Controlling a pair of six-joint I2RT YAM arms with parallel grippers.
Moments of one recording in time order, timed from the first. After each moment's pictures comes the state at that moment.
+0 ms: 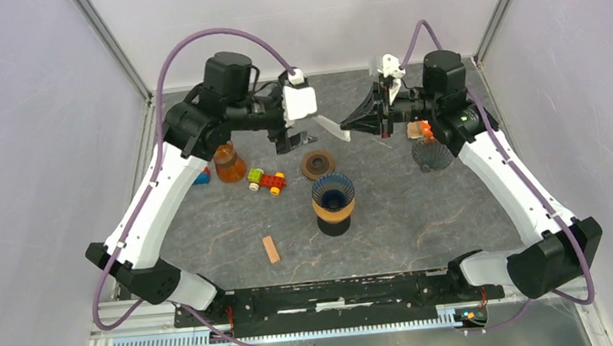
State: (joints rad) left arm -0.62 1.48 1.89 -0.88 0.61 0.77; right arm 0.31 1.30 1.34 -0.28 -1.07 -0.24
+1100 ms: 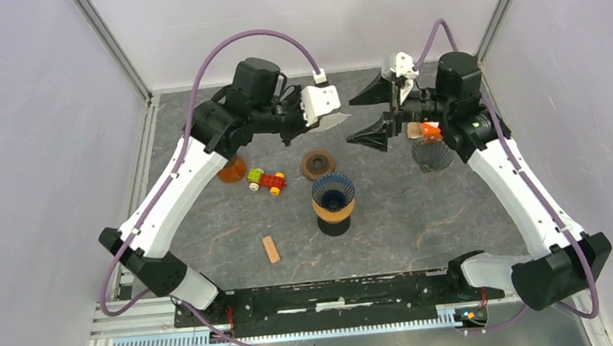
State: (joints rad) left arm -0.72 1.58 1.91 -0.95 0.38 0.72; right arm 0.30 1.24 1.30 -0.22 -1.09 -0.19
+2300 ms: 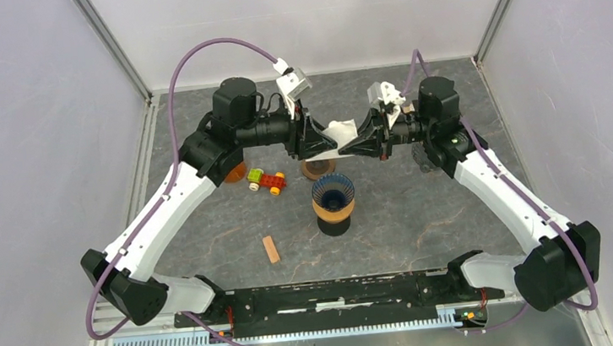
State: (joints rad) left arm -0.66 1.35 1.48 -0.42 0.66 -0.08; right arm 0.36 1.23 1.07 0.02 -1.19 -0.12
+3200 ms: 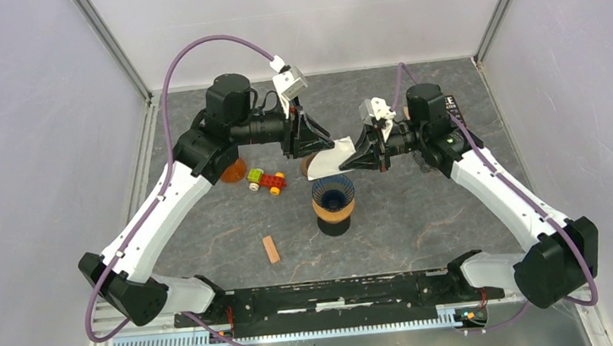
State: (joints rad) left arm -0.64 1.35 1.52 -0.45 0.77 -0.06; right arm 0.39 1.24 1.07 -0.27 -1.21 -0.38
